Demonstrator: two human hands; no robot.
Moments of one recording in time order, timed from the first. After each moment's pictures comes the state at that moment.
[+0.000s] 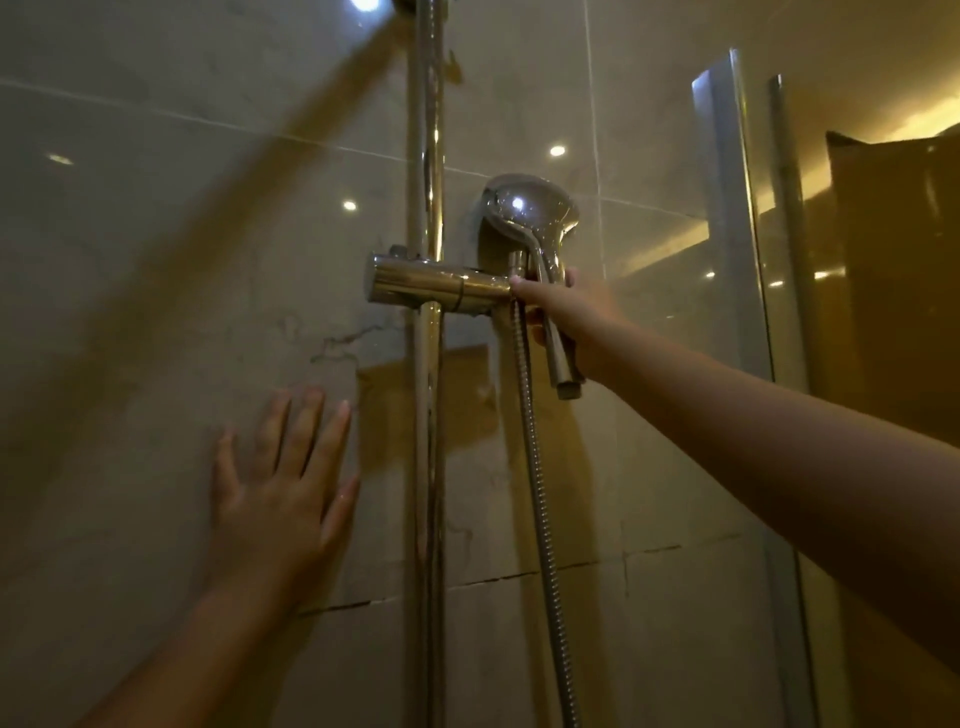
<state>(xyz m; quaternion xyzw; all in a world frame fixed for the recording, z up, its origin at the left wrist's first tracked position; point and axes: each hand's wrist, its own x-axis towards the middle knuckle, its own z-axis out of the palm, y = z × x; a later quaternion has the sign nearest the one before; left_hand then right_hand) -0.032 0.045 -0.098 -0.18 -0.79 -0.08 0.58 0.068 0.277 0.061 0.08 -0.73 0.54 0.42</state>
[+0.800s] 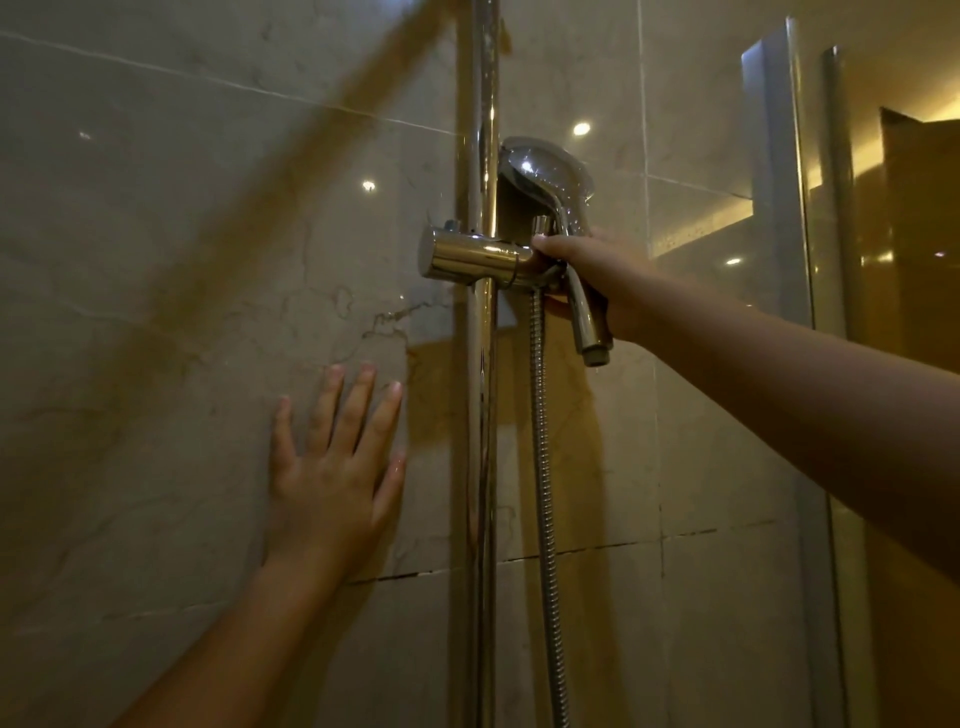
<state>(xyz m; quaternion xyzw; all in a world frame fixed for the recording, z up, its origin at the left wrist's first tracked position) -0.040 0.043 -0.102 -0.18 -0.77 -0.05 0.60 0.068 0.251 0.079 0.06 -0.75 0.54 0.38</state>
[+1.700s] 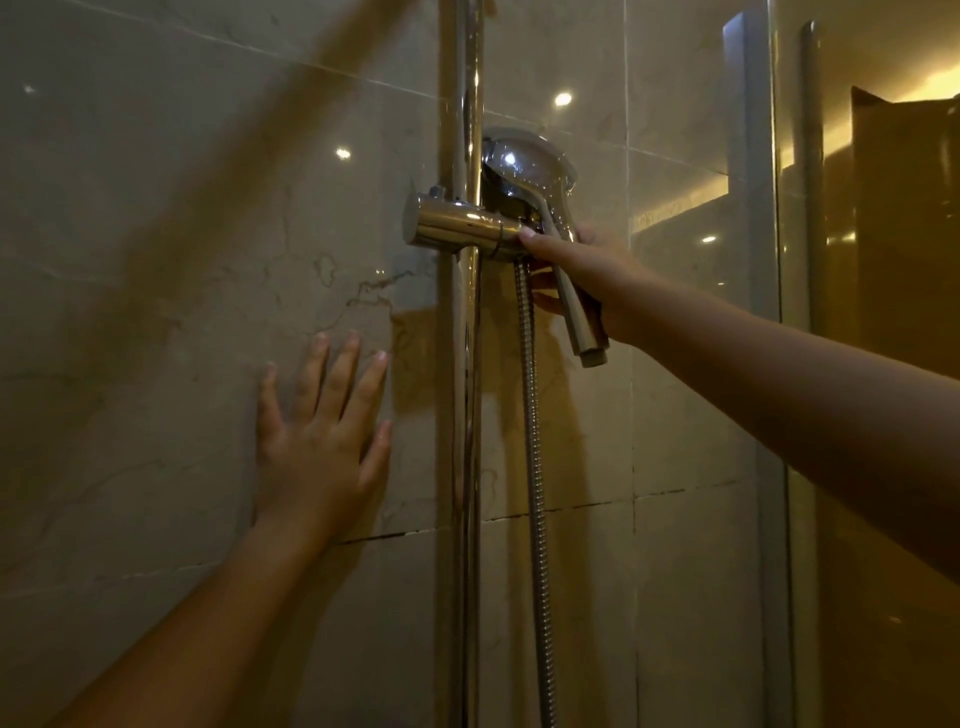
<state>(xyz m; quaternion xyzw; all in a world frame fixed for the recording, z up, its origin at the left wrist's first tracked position) -0.037 0.042 -0.103 -0.20 -0.77 -0.06 0.60 0.078 0.255 0.051 0.10 -0.76 0.53 0.37</state>
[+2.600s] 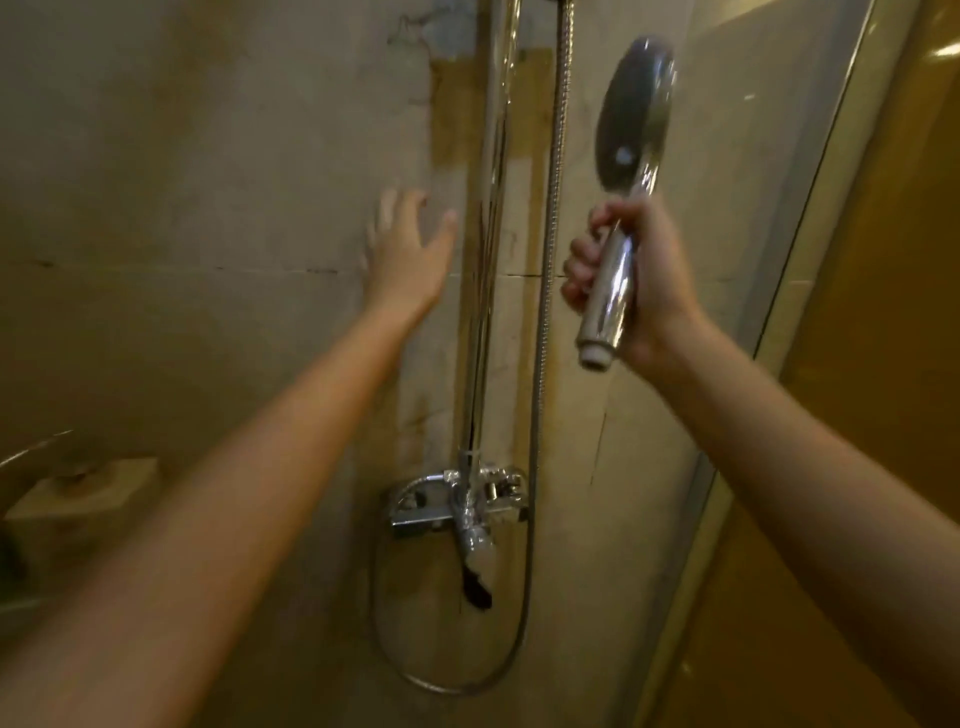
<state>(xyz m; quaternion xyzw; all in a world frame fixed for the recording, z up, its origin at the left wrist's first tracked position) 0.051 0.064 -0.144 -0.20 -0.79 -0.48 0.32 0.196 0.205 -0.130 0.11 -0.56 0.80 0.19</state>
